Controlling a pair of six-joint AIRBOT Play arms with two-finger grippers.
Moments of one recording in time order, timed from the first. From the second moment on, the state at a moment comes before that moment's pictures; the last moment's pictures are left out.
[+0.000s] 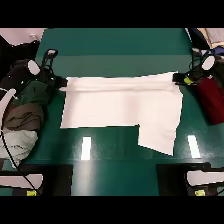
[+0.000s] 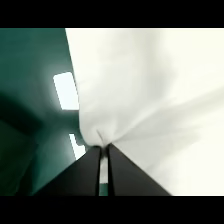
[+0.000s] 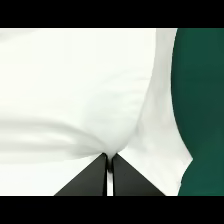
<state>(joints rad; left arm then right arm) -0.05 -1.52 1.32 1.45 -0.93 -1.36 -0.09 -1.54 1.37 -1.50 1.04 1.62</state>
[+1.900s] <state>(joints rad) -0.05 -1.13 0.74 1.28 -1.10 -1.51 -0.12 -1.04 1.04 -1.48 1.39 1.59</state>
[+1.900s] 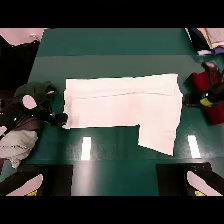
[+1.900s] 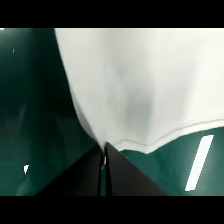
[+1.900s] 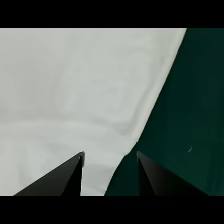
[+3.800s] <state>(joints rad) -0.05 -0.61 0.76 1.28 -1.26 -1.52 -0.21 -0.64 0.87 -1.31 1.52 1.62</state>
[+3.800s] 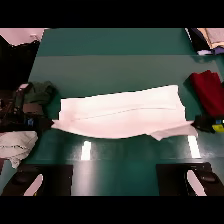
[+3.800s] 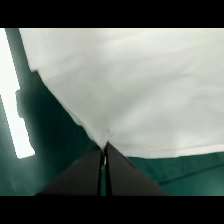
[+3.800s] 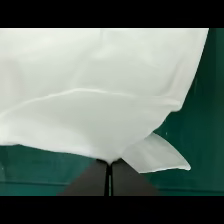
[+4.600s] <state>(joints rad) -0.05 -0.83 0.74 1.44 -0.72 -1.70 -0.18 -1.22 1.17 -1.27 1.09 1.51</state>
